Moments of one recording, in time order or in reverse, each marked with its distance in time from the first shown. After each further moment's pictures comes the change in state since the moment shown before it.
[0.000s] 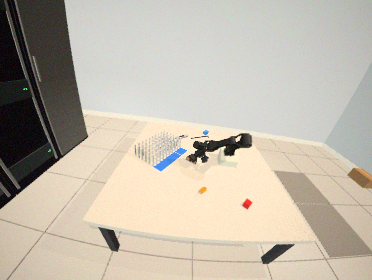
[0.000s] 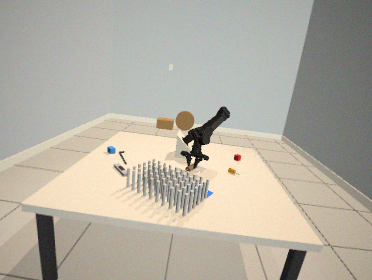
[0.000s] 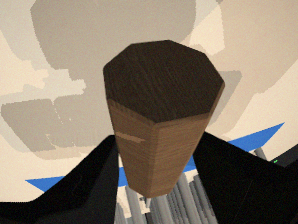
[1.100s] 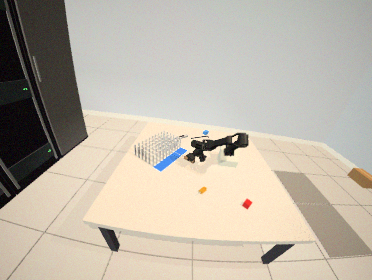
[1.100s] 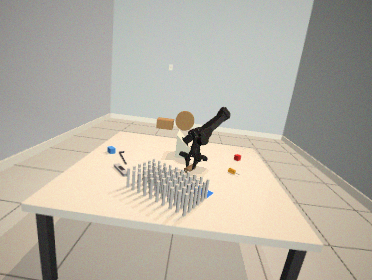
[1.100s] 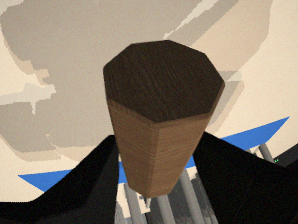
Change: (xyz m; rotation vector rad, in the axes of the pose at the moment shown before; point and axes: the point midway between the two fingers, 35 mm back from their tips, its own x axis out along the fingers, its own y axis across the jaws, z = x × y) arm 0.008 -0.001 -0.015 -0.001 0.000 0.000
